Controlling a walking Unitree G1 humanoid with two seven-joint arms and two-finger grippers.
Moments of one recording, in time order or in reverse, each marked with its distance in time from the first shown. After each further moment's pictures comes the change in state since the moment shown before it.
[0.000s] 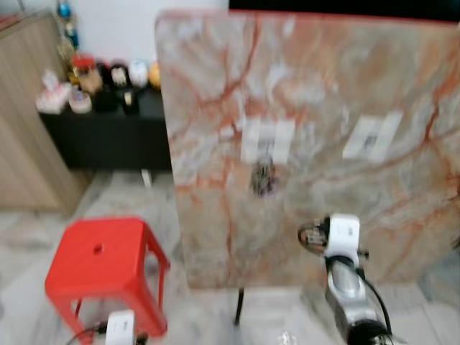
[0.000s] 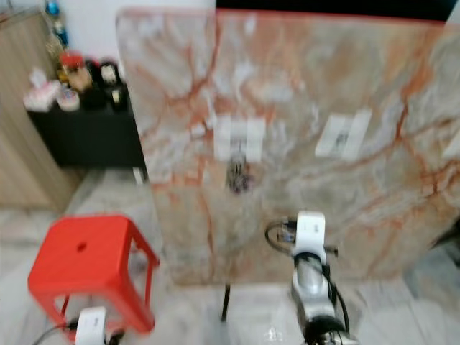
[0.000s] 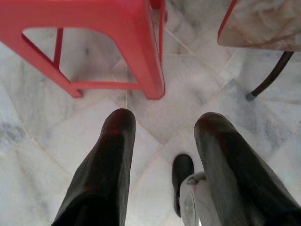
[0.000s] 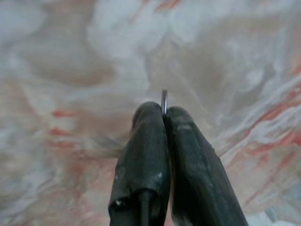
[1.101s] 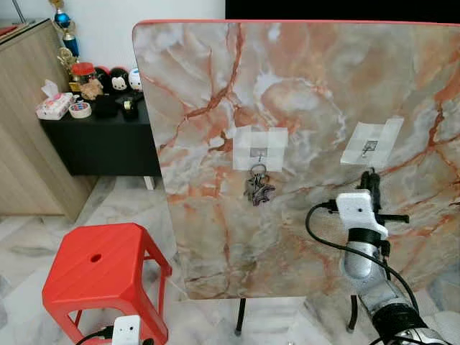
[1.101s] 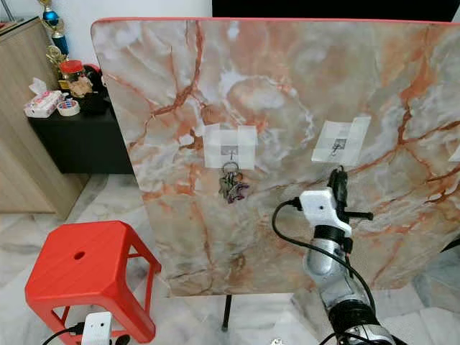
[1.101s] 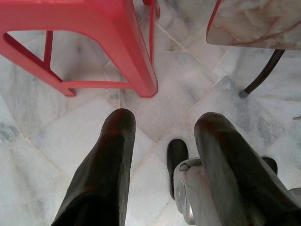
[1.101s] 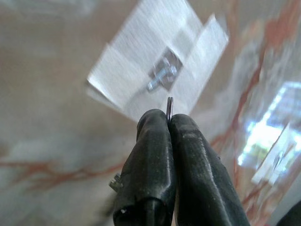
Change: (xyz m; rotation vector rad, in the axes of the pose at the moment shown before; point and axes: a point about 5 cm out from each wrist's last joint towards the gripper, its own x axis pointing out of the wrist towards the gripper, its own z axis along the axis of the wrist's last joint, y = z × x) left arm -0.001 -0.006 -0.006 0.003 0.025 -0.017; right arm 0.009 -0.027 0.070 -0.488 -0.477 -0.319
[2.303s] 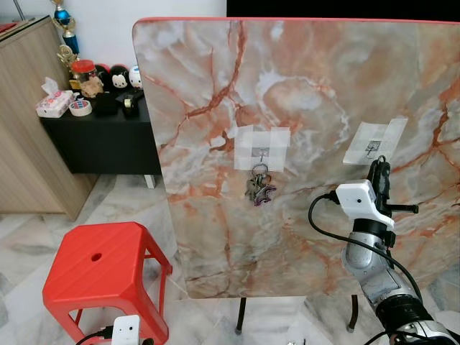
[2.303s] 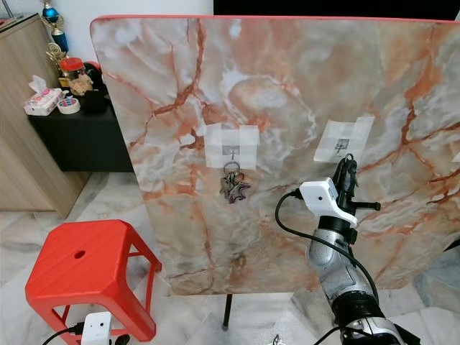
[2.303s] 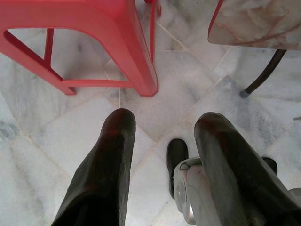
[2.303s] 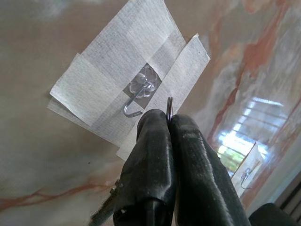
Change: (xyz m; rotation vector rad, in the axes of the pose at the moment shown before) left arm 0.000 0.000 0.000 -0.006 0.000 0.003; right arm 0.015 -0.010 0.003 -0.114 0.000 -0.071
